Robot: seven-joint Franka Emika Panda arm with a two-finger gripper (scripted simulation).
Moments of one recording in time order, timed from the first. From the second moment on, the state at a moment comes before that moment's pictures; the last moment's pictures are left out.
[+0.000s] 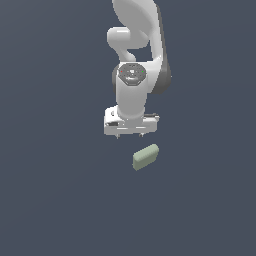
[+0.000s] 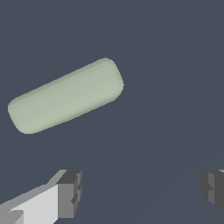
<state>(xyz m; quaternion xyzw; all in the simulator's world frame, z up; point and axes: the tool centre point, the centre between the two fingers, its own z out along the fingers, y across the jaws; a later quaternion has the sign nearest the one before) -0.012 0.008 0.161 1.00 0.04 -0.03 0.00</state>
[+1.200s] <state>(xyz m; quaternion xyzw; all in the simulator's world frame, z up) -0.003 0.003 0.158 1.00 0.01 -0.02 0.02</state>
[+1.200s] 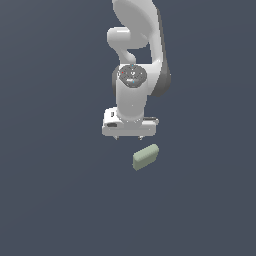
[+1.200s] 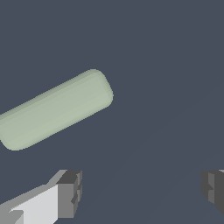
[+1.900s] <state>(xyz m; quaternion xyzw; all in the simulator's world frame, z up) 0.010 0.022 0.155 0.99 -0.14 -0.02 0.01</state>
